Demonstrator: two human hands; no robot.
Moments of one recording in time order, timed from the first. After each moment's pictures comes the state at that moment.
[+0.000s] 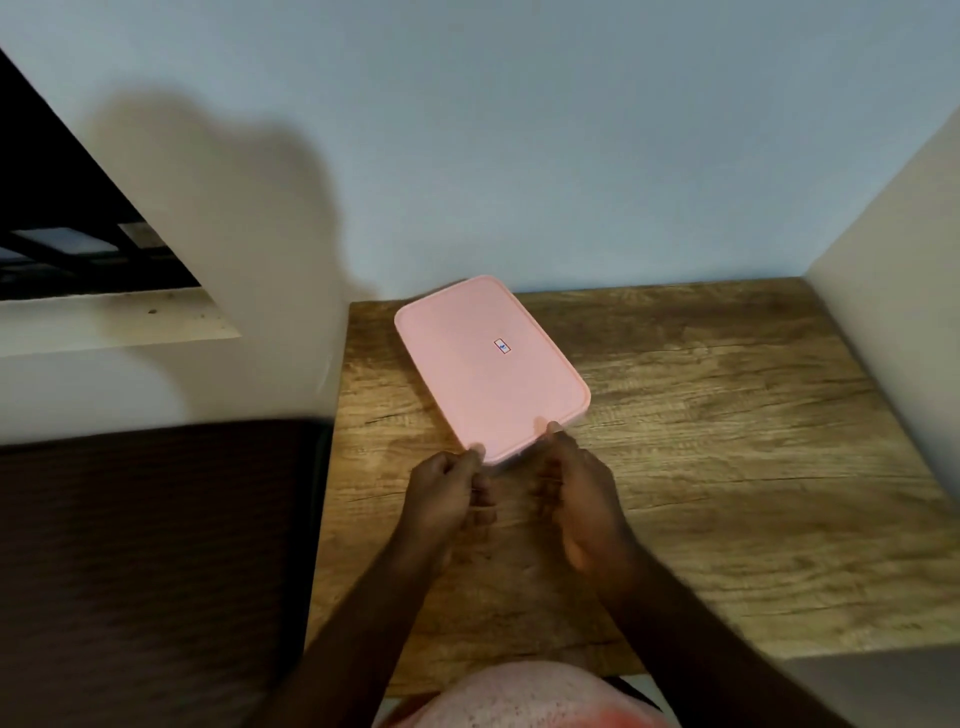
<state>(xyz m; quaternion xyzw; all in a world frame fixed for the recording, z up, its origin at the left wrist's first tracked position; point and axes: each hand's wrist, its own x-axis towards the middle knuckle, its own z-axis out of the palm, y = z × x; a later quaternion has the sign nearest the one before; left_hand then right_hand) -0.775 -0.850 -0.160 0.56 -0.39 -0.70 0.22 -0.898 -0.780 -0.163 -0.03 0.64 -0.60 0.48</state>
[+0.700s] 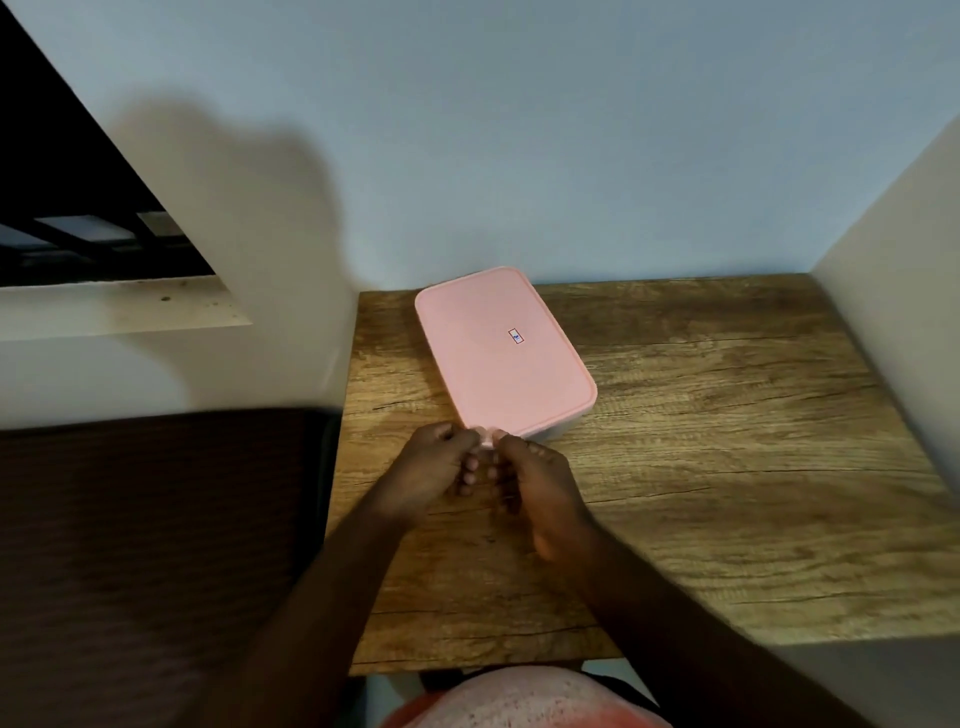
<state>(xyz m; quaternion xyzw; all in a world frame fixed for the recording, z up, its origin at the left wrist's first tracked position) -0.759 -0.879 -0.156 0.51 -0.52 -0.68 0.15 -0.864 -0.789 -0.160 -0.08 0.64 -0.54 0.54</state>
